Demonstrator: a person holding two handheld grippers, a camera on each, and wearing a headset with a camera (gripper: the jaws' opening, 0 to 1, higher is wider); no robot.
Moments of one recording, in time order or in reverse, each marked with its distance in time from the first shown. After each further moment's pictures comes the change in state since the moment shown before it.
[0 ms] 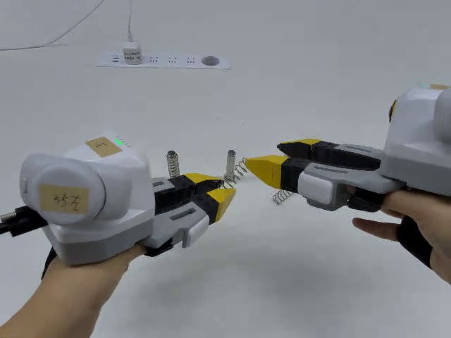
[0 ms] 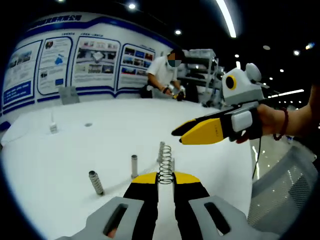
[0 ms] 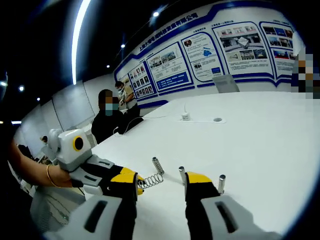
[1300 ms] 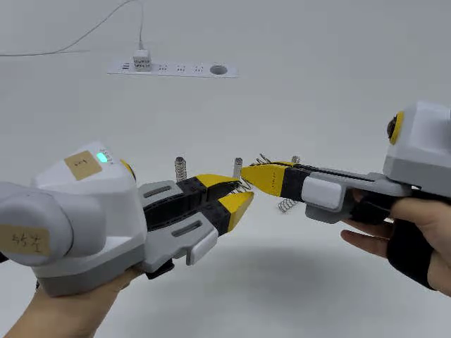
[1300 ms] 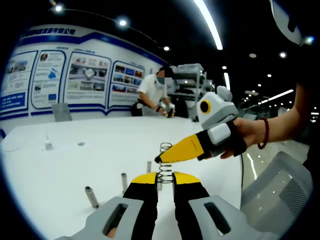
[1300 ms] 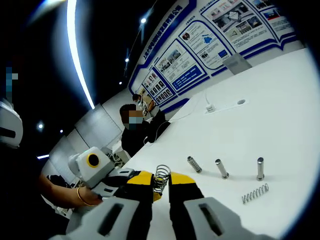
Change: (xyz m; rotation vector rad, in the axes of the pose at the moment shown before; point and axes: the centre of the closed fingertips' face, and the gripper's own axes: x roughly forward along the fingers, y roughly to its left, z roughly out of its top) left arm -0.016 -0.022 0.029 0.047 -0.138 -0.072; right arm 0.000 0.044 0.005 0.250 -0.030 0.254
